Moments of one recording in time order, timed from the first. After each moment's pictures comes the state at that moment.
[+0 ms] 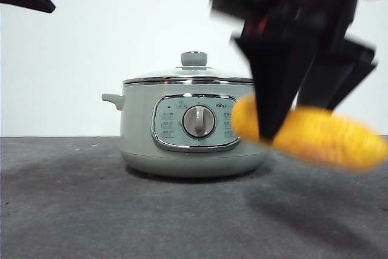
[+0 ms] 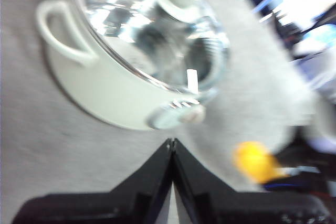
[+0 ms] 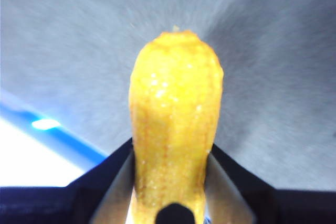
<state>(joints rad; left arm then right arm) -0.10 1.02 0.92 -0.59 0.68 -0.14 0.88 1.39 1.04 -0.93 -0.02 0.29</state>
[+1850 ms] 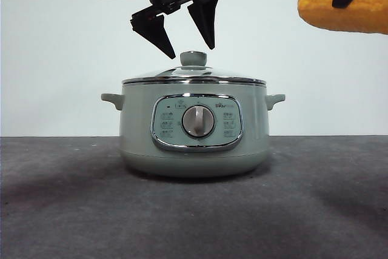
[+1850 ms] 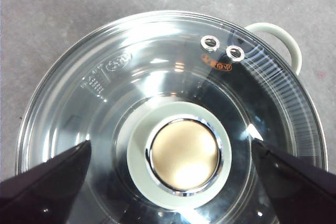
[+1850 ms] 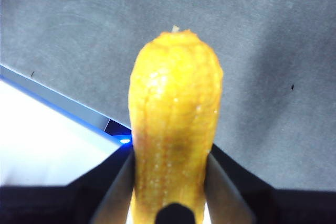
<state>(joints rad) -0.54 2.11 2.27 -1.11 0.10 0.10 0.88 1.01 1.04 -1.10 0.00 0.44</state>
